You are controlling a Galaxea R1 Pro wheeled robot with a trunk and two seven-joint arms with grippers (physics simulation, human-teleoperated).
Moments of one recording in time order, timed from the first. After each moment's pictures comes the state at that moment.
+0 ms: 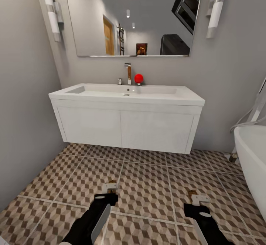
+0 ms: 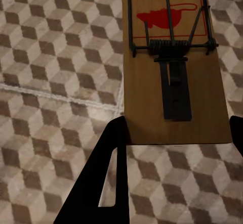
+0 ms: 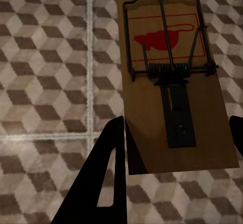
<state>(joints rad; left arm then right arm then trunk) -0.42 -0.14 -0.26 -0.86 0.25 0.49 0.42 -0.27 -0.05 -0.02 -0.95 -0.07 0.39 -0.19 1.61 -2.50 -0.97</state>
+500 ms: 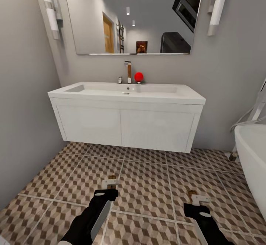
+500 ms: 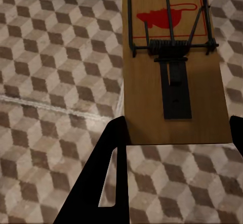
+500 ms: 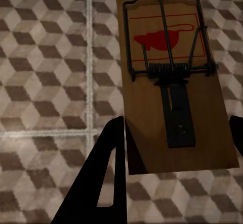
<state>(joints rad) -0.42 -0.14 -0.26 -0.92 0.25 0.50 0.42 -0.27 -0.05 -0.02 -0.95 -0.07 0.39 -0.19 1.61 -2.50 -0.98</state>
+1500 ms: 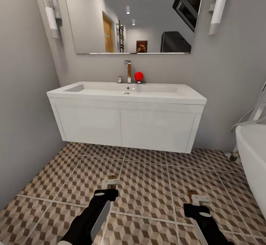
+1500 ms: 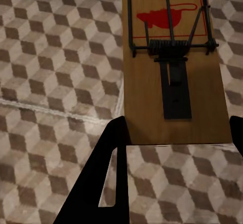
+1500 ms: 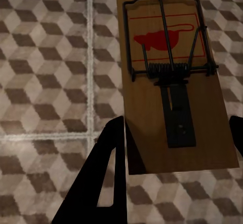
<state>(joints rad) -0.42 -0.14 -0.26 -0.92 0.25 0.50 0.42 -0.27 -0.05 -0.02 -0.95 -0.07 0.39 -0.20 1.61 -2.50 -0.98</state>
